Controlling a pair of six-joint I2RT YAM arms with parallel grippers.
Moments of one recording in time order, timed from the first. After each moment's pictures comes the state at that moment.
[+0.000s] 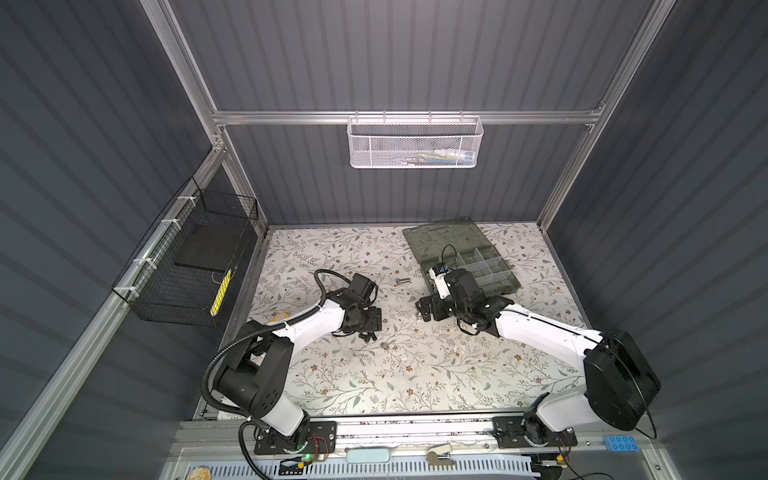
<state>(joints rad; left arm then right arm) -0.55 1.59 0.94 -0.53 0.06 -0.50 0.66 1.46 0.89 -0.17 0.00 0.26</state>
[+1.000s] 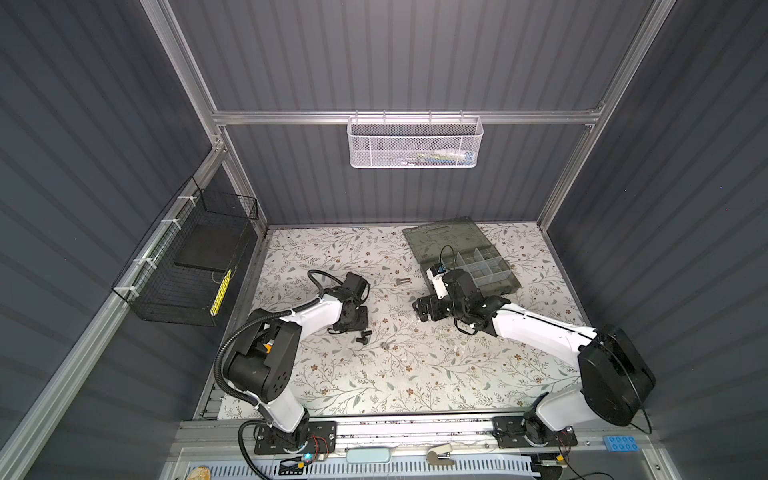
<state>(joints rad) -0.47 1.67 0.95 -0.55 -0.01 -0.46 0.66 1.49 0.89 -0.15 -0.04 0.29</state>
